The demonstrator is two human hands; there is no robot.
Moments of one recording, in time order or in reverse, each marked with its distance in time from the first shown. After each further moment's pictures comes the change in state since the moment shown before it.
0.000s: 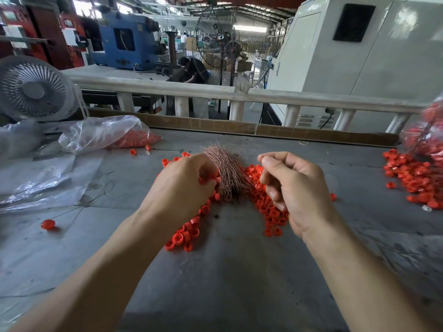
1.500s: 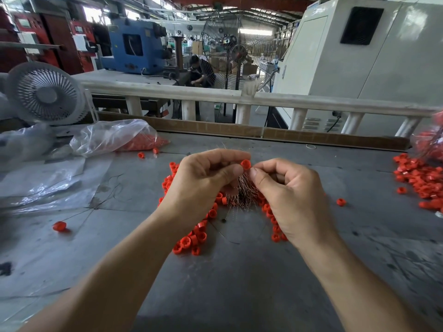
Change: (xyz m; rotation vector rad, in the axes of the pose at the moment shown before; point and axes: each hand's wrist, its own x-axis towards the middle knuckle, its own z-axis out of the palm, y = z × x) left_hand -0.004 0.016 0.001 -0.940 -0.111 0.031; right_hand -0.020 -0.005 0.017 -0.310 -0.041 -0.288
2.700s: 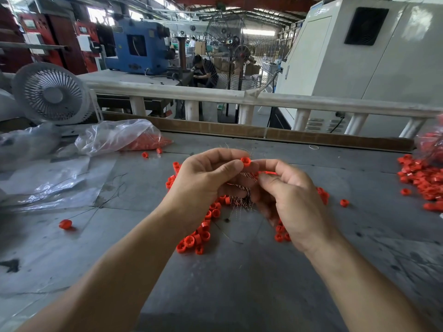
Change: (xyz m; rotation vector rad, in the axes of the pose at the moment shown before) left_hand 0.003 -0.003 -0.001 -0.297 -0.027 -0.162; right_hand 0.004 0.007 0.002 0.209 -0.167 0.235
